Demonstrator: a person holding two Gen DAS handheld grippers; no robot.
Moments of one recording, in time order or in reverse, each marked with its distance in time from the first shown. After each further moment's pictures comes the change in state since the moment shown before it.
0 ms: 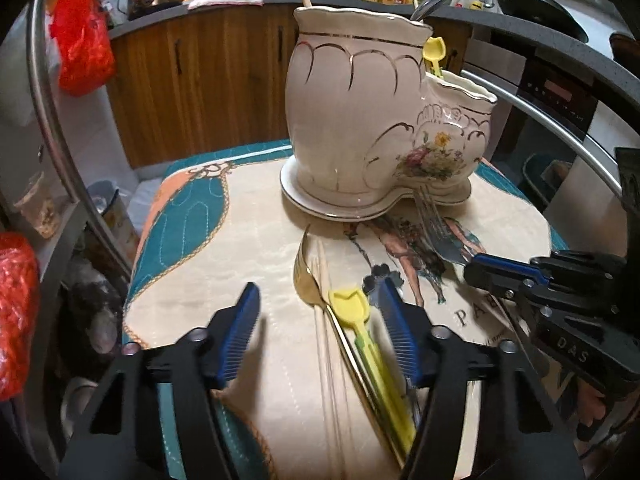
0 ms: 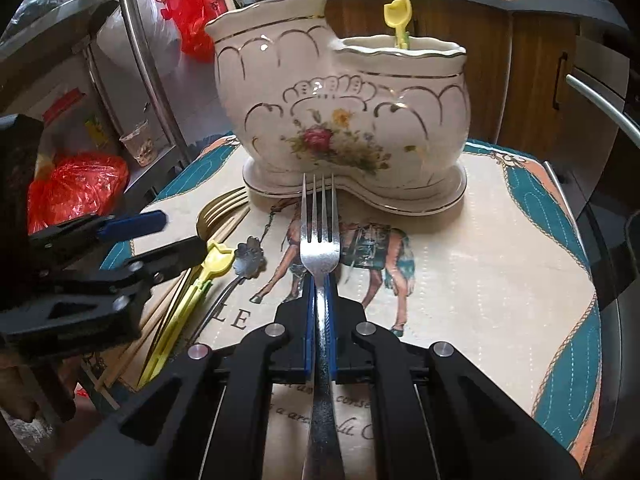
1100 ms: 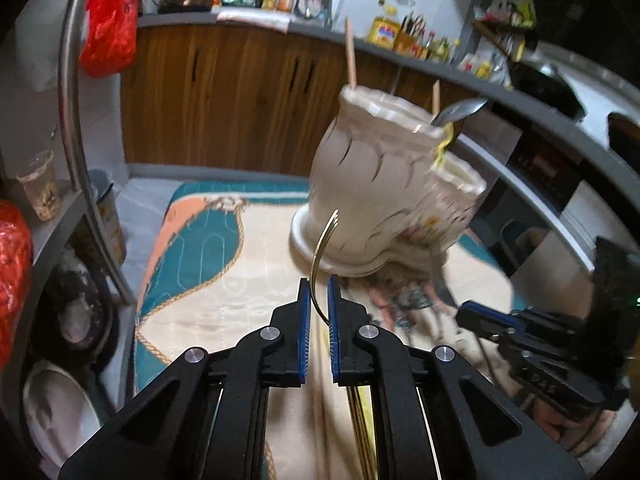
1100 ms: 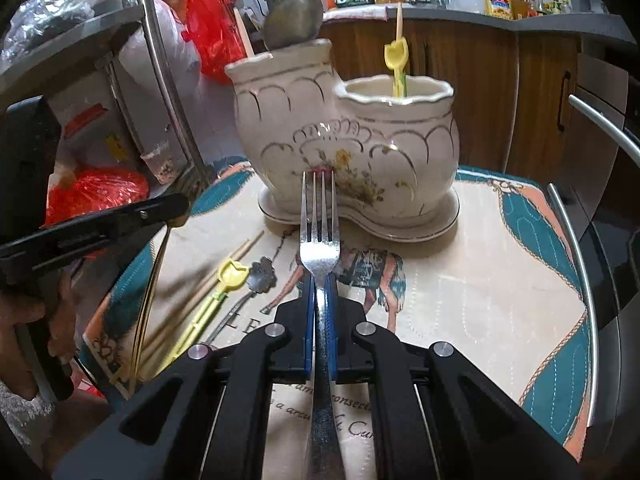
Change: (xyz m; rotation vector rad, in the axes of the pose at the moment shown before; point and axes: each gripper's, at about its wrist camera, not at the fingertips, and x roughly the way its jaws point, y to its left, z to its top) left arm -0.044 0.029 0.014 -0.162 -0.138 -0.120; right arm -0.032 -0.004 0.002 -0.025 -0.113 0.071
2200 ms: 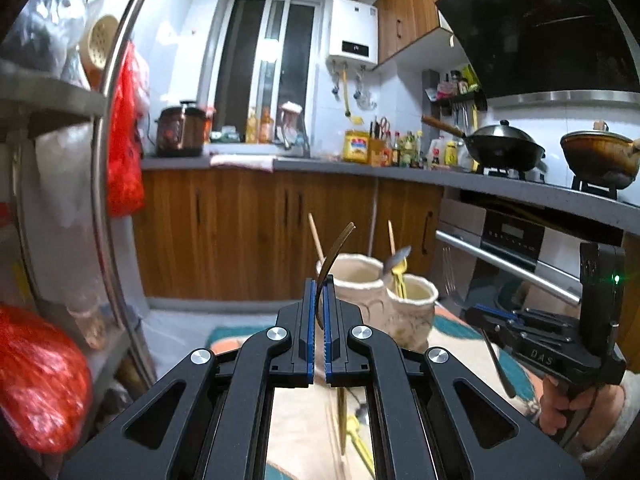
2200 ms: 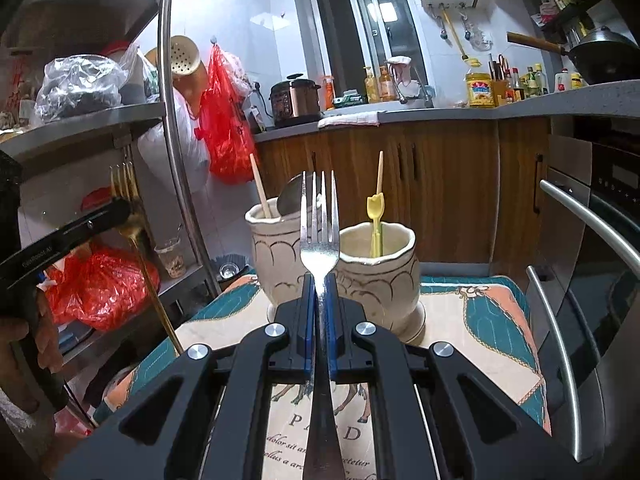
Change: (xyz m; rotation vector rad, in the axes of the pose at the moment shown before) left arm -0.097 -0.029 0.021 0.203 -0.443 0.055; right arm -0.062 -0.003 0.028 -0.008 -0.358 -0.025
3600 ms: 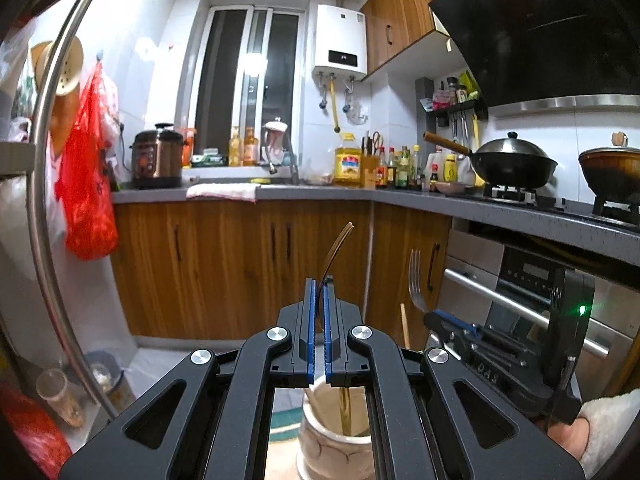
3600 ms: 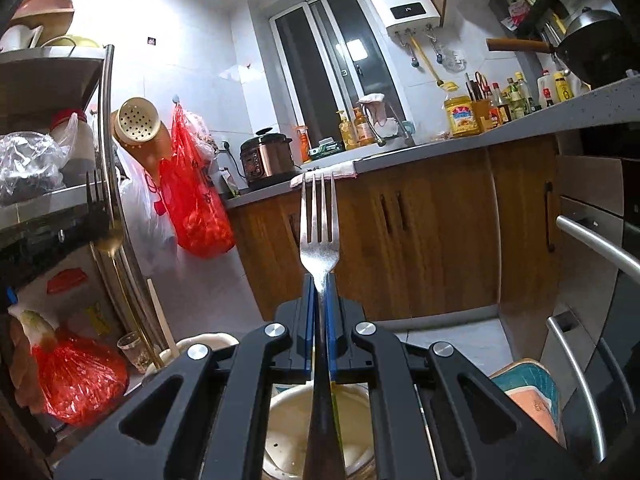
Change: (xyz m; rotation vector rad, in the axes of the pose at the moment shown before) left arm 0.108 -0.008 0.076 0.036 -0.040 -0.034; right arm 0.099 -0.064 0.075 0.126 -0.211 -0.021
